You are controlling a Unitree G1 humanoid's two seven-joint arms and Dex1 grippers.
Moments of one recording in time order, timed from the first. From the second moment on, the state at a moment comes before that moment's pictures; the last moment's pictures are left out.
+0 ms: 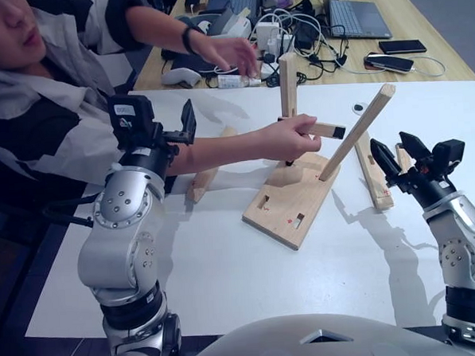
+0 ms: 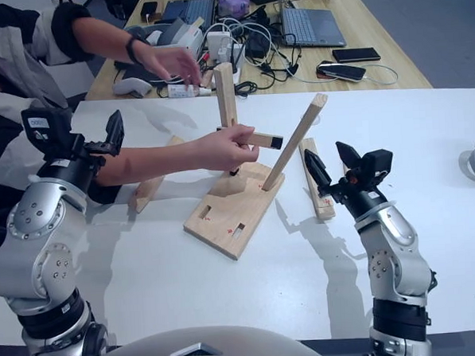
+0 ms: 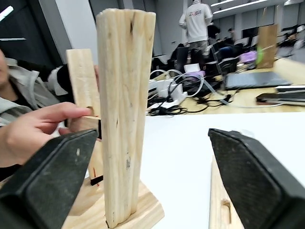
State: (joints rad) left arm -0.21 0.28 0.15 -0.75 -0.22 0.92 0.00; right arm 0.04 -0.36 -0.28 -0.20 0.60 0.31 0.56
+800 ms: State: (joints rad) left arm -0.22 0.21 0.00 -0.63 -0.13 0.77 -0.01; right arm -0.10 -0.34 -0.23 -0.04 0.62 0.30 0.68
